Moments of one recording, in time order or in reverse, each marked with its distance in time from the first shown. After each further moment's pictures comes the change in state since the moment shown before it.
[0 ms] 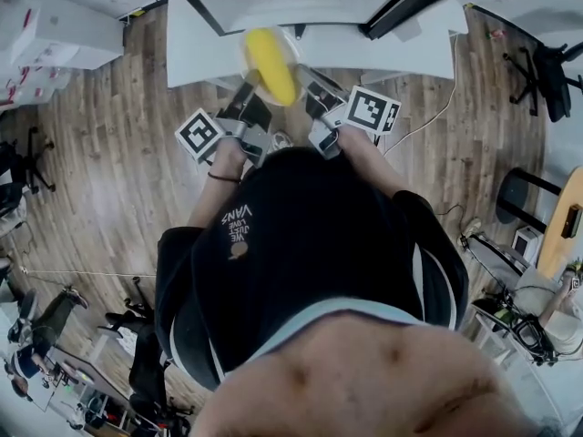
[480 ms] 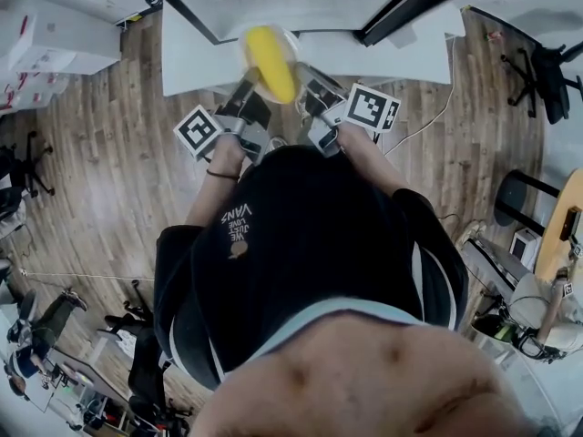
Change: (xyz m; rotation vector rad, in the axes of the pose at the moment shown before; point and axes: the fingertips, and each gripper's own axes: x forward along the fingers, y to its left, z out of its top) left arm 0.036 -0.004 -0.007 0.001 0.014 -0.010; right arm -0.007 -0.011 0.033 -0.001 -0.014 0.020
